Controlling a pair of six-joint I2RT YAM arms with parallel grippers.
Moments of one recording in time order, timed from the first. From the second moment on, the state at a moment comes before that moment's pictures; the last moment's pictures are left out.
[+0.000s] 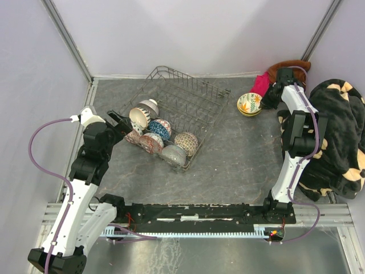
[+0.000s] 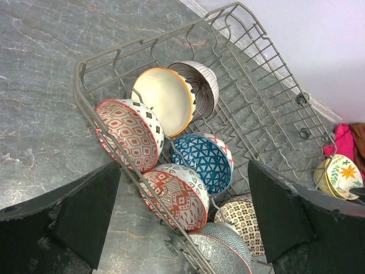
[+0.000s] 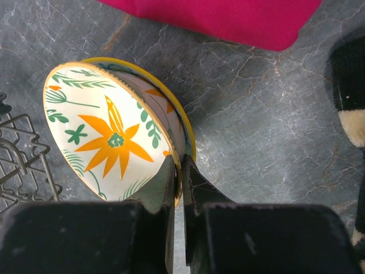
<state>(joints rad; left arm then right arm) -0.23 0.70 0.83 -0.48 -0.33 -0.68 -0.14 2.08 1.72 -0.68 -0.10 0.43</state>
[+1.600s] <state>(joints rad) -0.23 0.70 0.83 -0.49 -0.38 -0.68 0.58 1.84 1.81 -0.52 0.01 0.10</state>
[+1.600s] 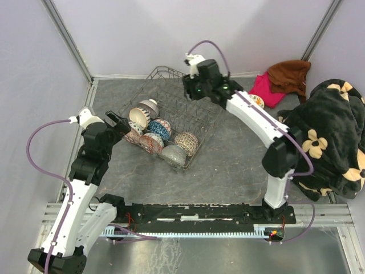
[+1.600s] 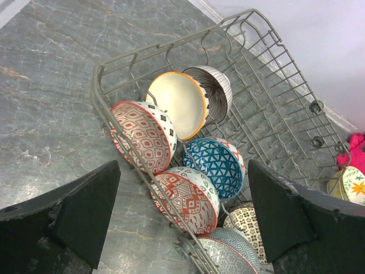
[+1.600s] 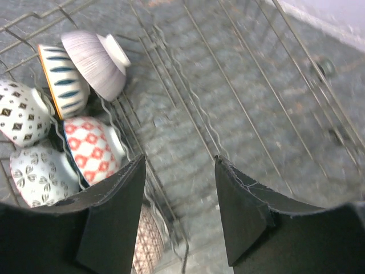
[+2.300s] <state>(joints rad) -0.23 0.58 0.83 -0.55 -0.47 -0.68 0.88 2.38 2.36 -0.51 0.16 -0.14</state>
